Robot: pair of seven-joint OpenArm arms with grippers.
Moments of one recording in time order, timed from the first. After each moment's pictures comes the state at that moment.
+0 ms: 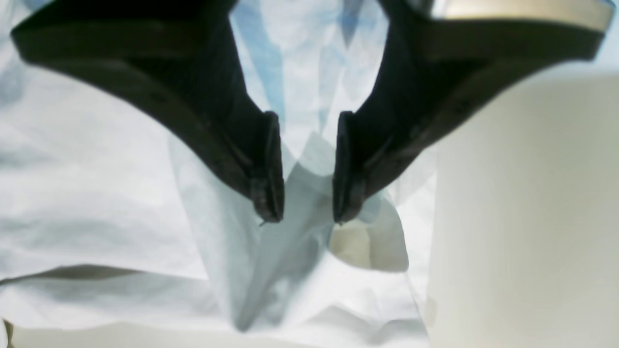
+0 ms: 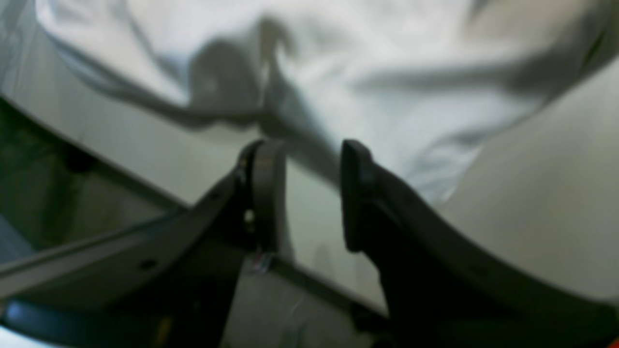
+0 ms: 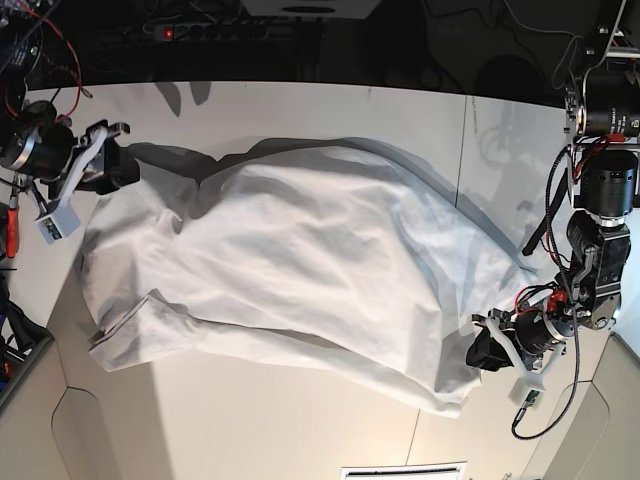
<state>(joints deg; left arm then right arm) -27.1 -22.5 2.1 49.7 -17.5 -36.1 21.6 -15.5 18.7 21.4 108.6 44.7 30.9 -78.3</state>
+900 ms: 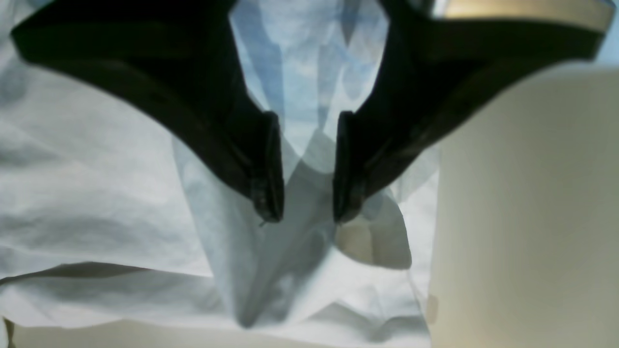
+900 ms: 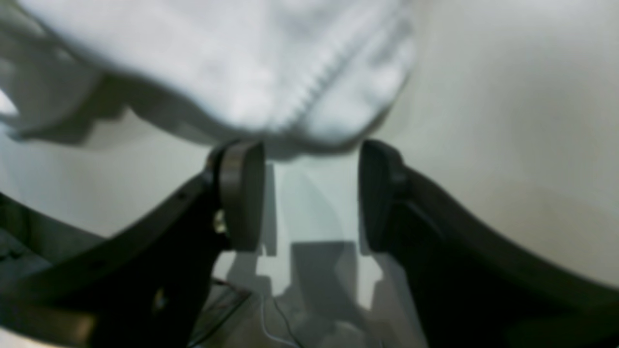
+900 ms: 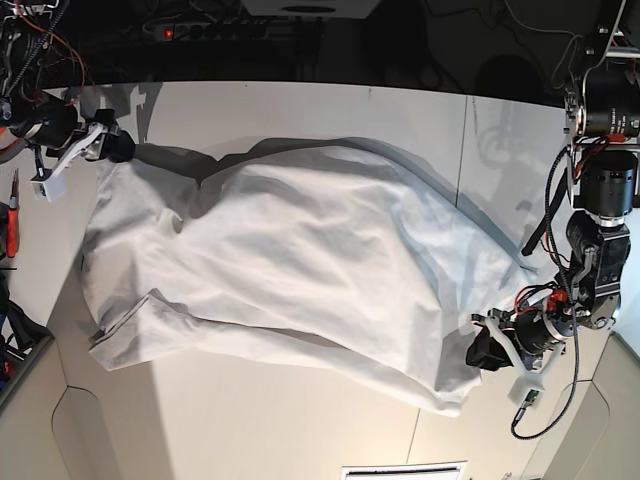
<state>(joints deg) -27.1 -22.6 2.1 49.7 -17.6 -36.1 21.4 -13.4 18.1 22.8 79.1 38.3 31.3 -60.1</state>
